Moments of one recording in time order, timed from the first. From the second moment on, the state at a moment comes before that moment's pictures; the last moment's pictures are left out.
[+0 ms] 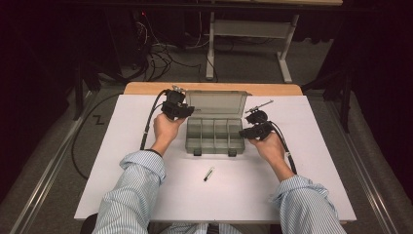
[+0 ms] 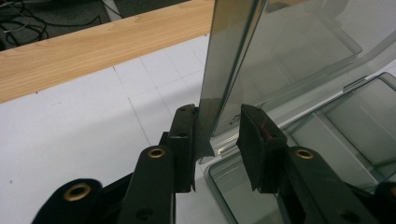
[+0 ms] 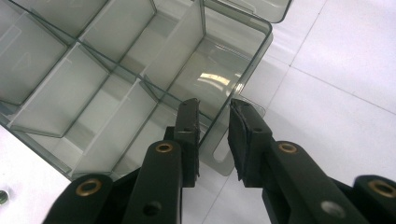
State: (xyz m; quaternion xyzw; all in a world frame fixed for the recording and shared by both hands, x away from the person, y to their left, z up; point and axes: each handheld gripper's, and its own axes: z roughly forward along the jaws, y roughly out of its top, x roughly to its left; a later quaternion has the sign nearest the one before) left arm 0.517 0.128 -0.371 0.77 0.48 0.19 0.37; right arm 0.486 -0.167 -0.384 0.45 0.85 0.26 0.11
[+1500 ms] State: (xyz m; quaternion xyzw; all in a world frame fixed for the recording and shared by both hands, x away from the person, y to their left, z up) left arm 0.535 0.118 -0.396 0.78 0.50 0.19 0.31; right arm 0.486 -0.167 -0.384 0.45 0.85 0.26 0.11
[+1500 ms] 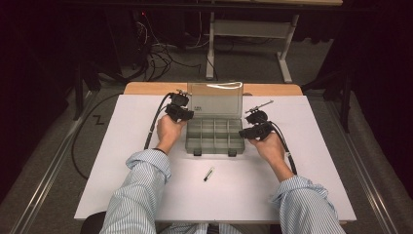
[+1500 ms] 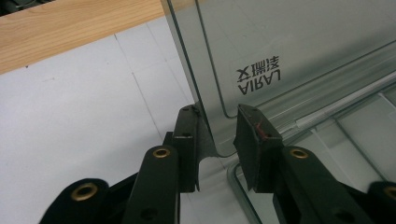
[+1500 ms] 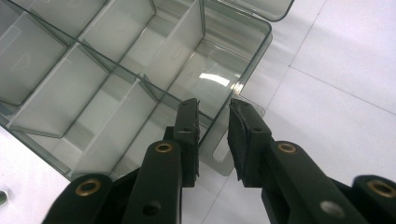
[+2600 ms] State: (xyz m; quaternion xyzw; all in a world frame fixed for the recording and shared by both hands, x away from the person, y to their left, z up) left arm 0.535 0.120 -0.395 0.78 0.51 0.19 0.30; right arm 0.487 -0.168 -0.384 0.45 0.85 0.26 0.11
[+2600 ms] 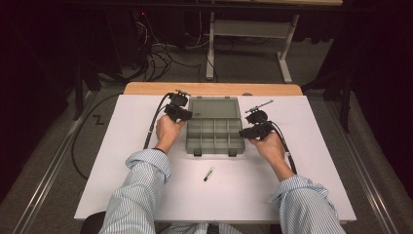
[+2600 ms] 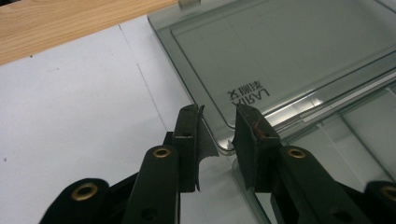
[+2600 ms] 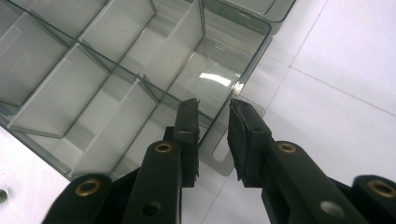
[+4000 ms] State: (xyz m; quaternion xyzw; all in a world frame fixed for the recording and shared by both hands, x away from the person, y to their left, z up) left arm 0.499 0.123 -0.362 0.82 0.46 0.17 0.31; right arm 0.487 -0.169 -0.384 0.45 0.85 0.26 0.11
